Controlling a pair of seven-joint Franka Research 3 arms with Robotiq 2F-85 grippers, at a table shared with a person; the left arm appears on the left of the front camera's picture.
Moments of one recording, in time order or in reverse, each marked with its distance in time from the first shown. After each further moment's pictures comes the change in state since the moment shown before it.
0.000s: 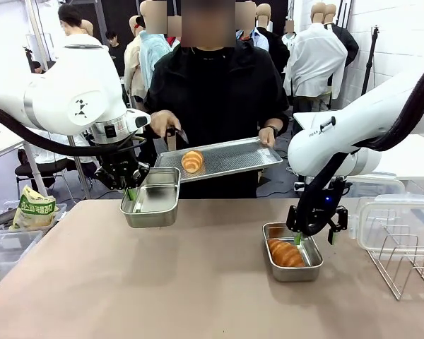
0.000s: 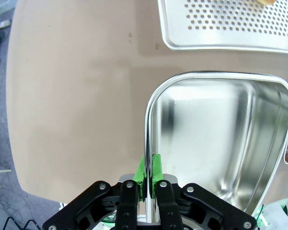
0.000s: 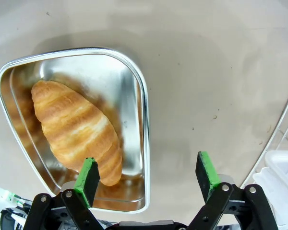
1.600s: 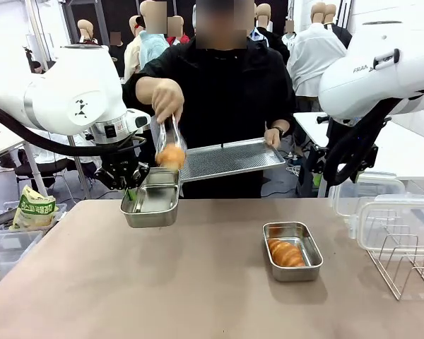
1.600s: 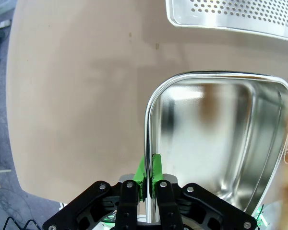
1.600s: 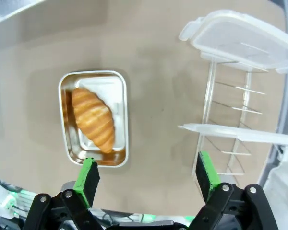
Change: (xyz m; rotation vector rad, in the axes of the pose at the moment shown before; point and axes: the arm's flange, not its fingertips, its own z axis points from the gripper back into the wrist) left arm 0.000 0.000 0.000 0.000 0.000 0.000; right arm -0.054 -0.019 0.163 -0.047 -0.314 0.036
